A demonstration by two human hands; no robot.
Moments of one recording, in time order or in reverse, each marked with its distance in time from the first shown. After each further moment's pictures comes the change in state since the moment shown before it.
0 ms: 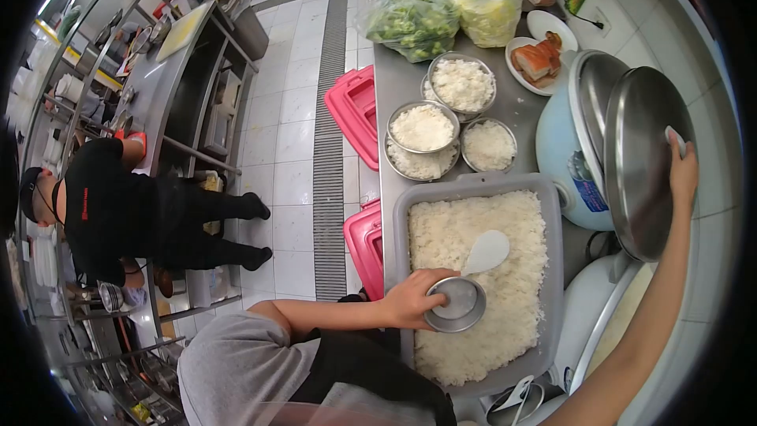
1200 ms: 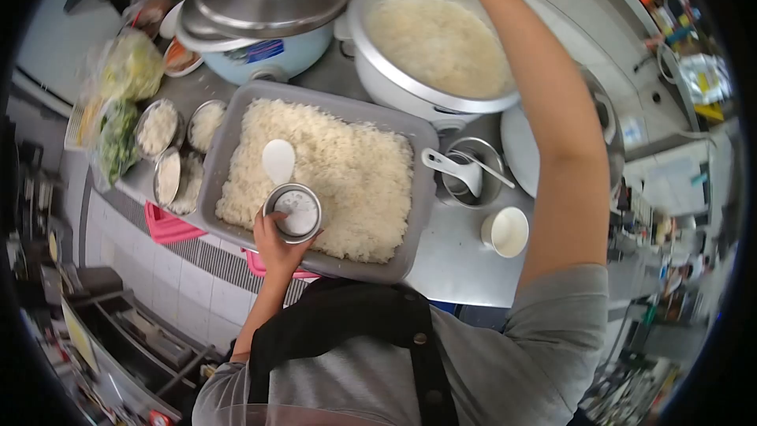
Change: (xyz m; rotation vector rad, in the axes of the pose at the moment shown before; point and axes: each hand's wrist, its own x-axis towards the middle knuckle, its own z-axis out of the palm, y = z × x) left_hand -0.001 0.016 0.025 0.216 -0.083 0.066; right_hand -0.241 0.131 -0.200 0.132 -0.293 0.004
